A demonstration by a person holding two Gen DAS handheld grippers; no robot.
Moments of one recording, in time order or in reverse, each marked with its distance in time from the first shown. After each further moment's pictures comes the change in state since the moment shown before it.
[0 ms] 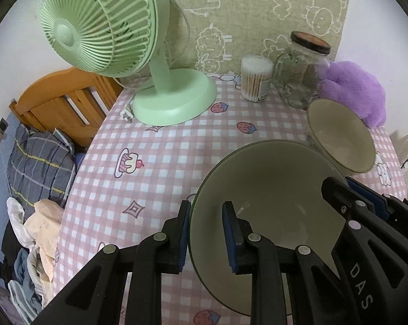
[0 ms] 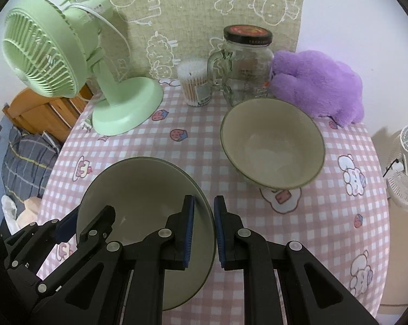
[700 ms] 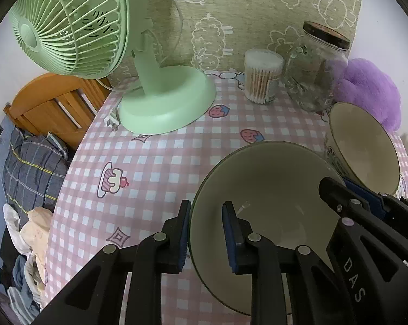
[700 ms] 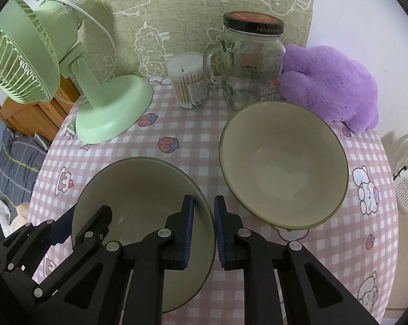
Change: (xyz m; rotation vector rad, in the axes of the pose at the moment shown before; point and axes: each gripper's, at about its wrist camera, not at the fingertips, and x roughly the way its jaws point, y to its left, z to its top) left arm 0.050 -0.004 0.024 0.007 0.012 0.006; right arm 0.055 -0.003 0.024 0.000 0.026 -0.007
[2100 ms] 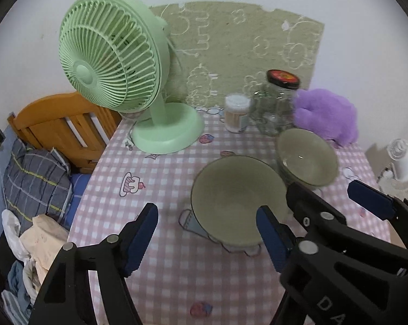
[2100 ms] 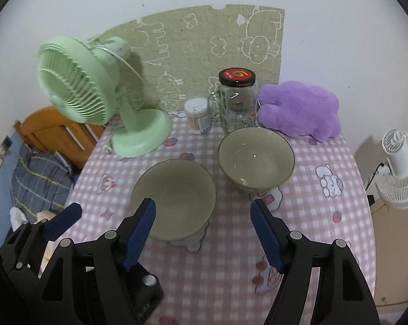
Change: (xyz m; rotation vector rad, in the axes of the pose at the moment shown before) left arm -0.099 0.008 -0.026 0.000 -0.148 -0.066; right arm -0.113 0.002 -0.031 0.028 -0.158 0.035
